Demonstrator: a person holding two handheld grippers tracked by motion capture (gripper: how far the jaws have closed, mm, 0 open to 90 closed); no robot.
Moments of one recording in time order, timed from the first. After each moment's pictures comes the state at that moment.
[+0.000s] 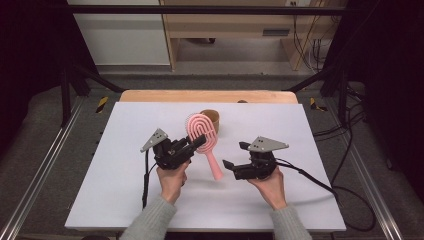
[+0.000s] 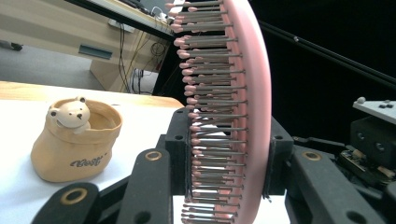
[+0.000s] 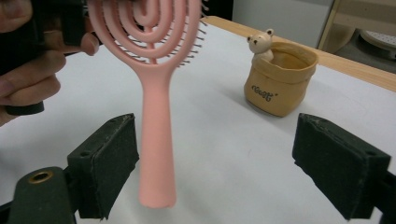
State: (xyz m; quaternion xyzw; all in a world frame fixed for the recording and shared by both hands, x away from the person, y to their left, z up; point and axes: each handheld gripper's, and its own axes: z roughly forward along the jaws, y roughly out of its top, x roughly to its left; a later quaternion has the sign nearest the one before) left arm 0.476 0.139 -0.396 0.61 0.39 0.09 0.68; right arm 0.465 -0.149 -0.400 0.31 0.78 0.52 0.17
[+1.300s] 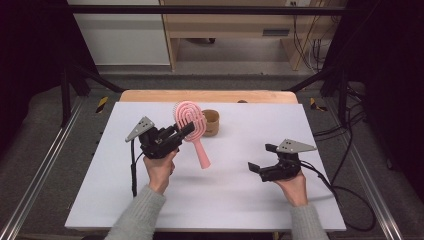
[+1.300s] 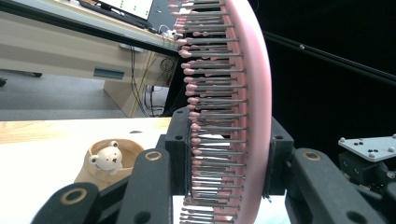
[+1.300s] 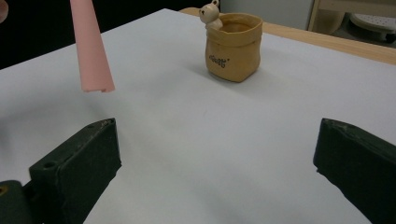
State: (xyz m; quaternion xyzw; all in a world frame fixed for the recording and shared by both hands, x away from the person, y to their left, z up) left arm 0.486 0.164 -0.361 0.61 0.38 0.13 0.68; right arm 0.471 -0.221 -0.425 0.34 0.77 0.52 0.15
